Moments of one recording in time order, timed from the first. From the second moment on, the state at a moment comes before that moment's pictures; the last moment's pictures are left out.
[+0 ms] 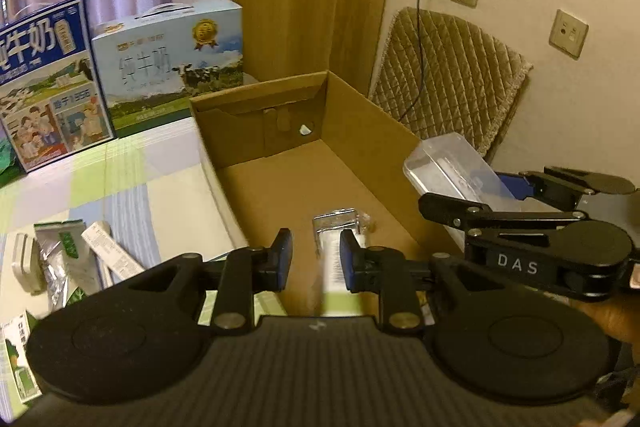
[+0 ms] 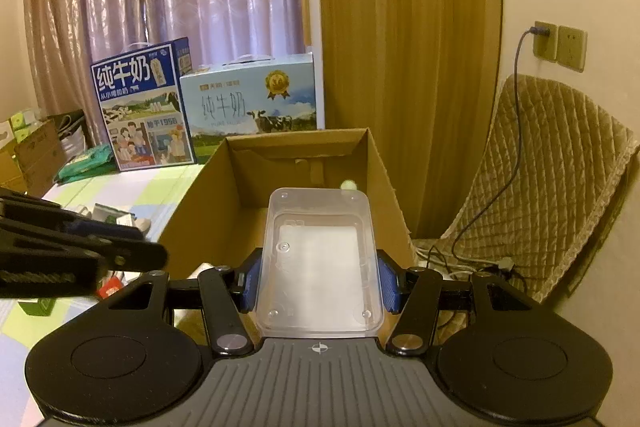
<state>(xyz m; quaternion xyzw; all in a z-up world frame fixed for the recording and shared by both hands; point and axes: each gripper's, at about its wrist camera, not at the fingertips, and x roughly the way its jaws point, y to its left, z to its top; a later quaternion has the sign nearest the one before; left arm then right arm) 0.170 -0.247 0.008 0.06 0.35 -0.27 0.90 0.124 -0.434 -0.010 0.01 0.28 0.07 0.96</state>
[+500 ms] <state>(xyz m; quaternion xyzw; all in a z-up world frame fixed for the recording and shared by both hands) 0.143 -0.196 0.005 0.03 0.35 -0.24 0.90 0.138 -0.421 -0.019 0.00 0.30 0.08 0.95</state>
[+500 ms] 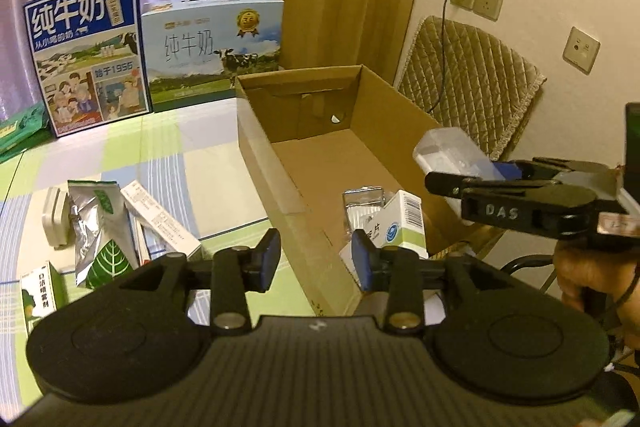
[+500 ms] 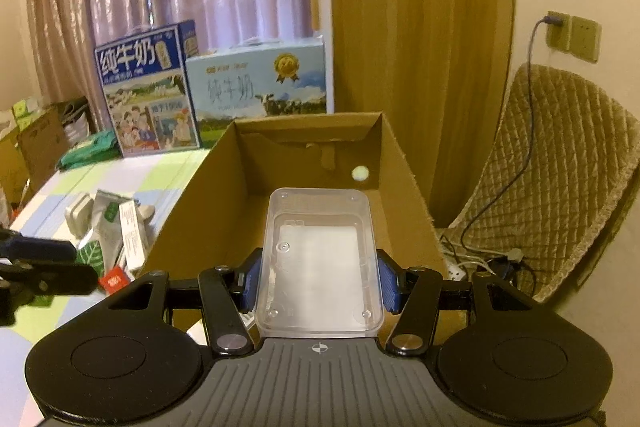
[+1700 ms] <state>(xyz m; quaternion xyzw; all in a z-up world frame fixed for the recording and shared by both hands) 0.125 -0.120 -0.004 0.01 0.35 -0.18 0.92 0.110 -0.399 0.003 0.00 0.27 0.09 0.96</state>
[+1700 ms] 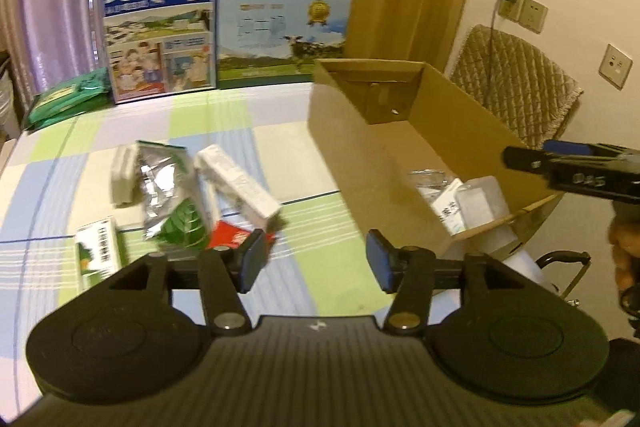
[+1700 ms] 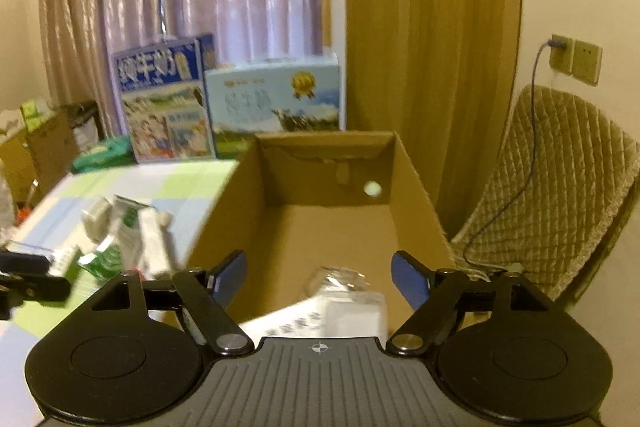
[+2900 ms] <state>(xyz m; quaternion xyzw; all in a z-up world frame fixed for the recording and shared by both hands) 0.141 0.055 -0.039 0.02 0.39 -0.07 0.92 0.101 -0.199 -0.057 -0.08 0.31 0.24 0.91</state>
